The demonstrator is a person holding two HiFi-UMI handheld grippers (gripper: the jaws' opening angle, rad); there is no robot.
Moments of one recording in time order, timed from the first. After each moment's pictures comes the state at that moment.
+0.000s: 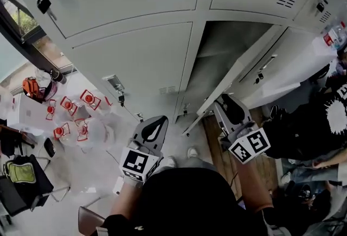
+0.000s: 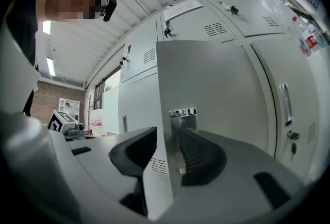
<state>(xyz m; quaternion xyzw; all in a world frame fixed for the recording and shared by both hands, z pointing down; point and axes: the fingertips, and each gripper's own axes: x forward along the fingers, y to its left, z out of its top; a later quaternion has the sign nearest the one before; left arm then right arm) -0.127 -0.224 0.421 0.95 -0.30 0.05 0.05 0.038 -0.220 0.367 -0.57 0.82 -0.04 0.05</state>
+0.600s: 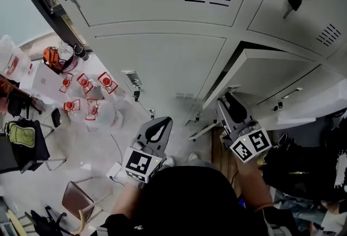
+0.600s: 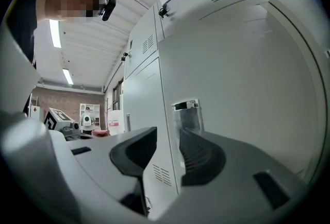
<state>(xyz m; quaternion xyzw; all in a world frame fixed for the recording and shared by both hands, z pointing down) -0.145 -0.245 0.423 0.91 -0.41 0.06 0.06 0.014 -0.294 0.376 -0.47 0.88 -0.06 0.05</state>
